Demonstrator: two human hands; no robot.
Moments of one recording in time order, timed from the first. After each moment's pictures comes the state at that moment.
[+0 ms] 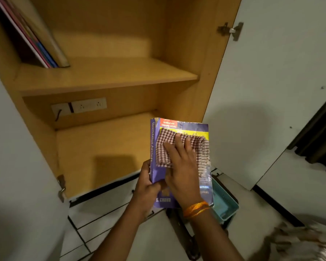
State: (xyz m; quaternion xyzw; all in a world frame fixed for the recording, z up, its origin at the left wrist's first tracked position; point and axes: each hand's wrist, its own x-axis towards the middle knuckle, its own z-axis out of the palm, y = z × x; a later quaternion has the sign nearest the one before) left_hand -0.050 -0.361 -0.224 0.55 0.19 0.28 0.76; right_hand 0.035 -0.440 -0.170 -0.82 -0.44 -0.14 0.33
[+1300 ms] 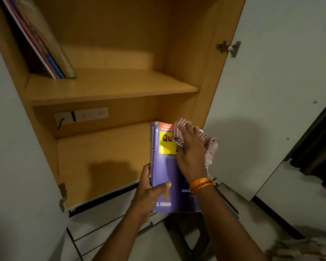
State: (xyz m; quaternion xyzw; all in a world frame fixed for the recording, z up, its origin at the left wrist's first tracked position) left_hand -0.059 -0.354 -0.207 0.52 0.15 0.28 0.79; right_hand 0.086 -0.409 -0.129 -0.81 -0.40 -0.15 0.41
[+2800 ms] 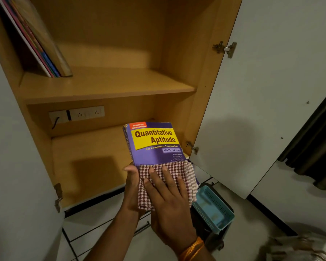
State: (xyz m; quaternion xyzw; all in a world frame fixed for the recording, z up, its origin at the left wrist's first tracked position) left_hand -0.065 -0.345 -0.202 0.33 0.18 0.20 0.91; right_hand -0.027 -0.467 -0.194 -0.79 -0.55 -0.19 0.19
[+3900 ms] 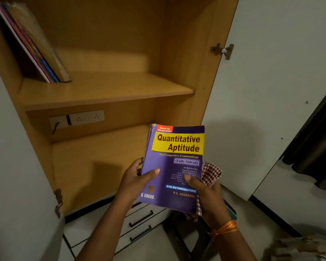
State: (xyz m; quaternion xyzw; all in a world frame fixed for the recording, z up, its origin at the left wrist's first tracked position) left_hand -0.050 -0.301 -0.197 0.61 0.22 0.25 0.72; right_hand 0.042 -0.500 -0.155 -0.57 -0.15 0.25 0.77
